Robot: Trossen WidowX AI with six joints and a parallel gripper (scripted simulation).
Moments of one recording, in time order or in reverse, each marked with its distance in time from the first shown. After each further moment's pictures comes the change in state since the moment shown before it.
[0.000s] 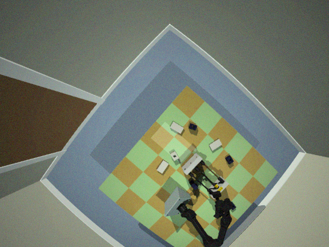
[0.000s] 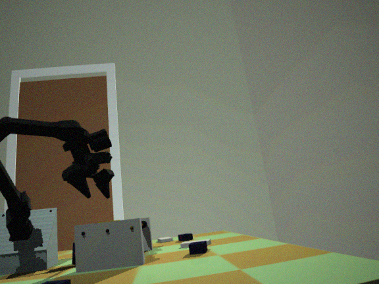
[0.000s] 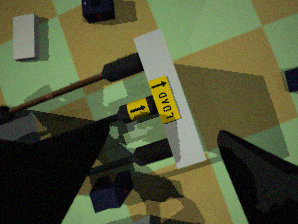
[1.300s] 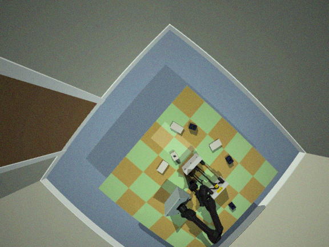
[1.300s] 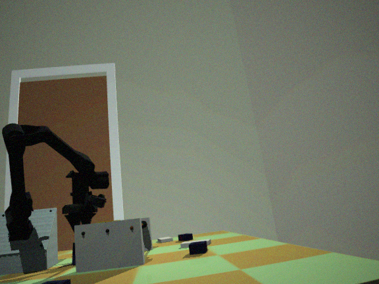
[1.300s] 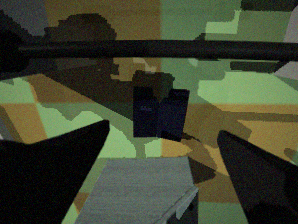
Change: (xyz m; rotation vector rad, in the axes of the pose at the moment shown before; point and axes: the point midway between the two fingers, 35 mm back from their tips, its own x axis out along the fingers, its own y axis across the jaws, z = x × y) arm 0.043 0.089 -0.165 -0.358 0.395 0.081
